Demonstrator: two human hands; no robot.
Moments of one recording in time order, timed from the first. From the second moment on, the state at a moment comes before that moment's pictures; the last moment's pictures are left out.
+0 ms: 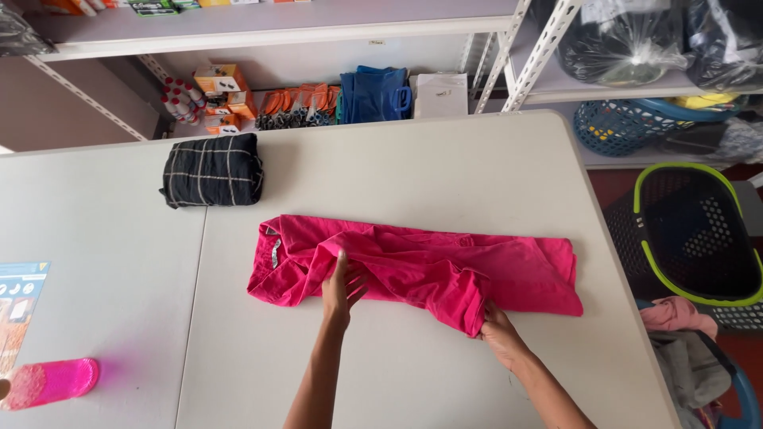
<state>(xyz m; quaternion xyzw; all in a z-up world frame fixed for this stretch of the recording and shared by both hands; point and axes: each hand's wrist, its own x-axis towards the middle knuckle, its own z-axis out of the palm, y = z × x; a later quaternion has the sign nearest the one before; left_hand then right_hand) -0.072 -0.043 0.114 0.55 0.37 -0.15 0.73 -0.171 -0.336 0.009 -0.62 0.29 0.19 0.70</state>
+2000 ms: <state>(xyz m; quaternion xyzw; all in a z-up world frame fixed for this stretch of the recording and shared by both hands) -0.074 -0.032 -0.045 0.20 0.34 -0.07 0.92 -0.131 -0.402 0.005 -0.67 0.31 0.01 0.68</state>
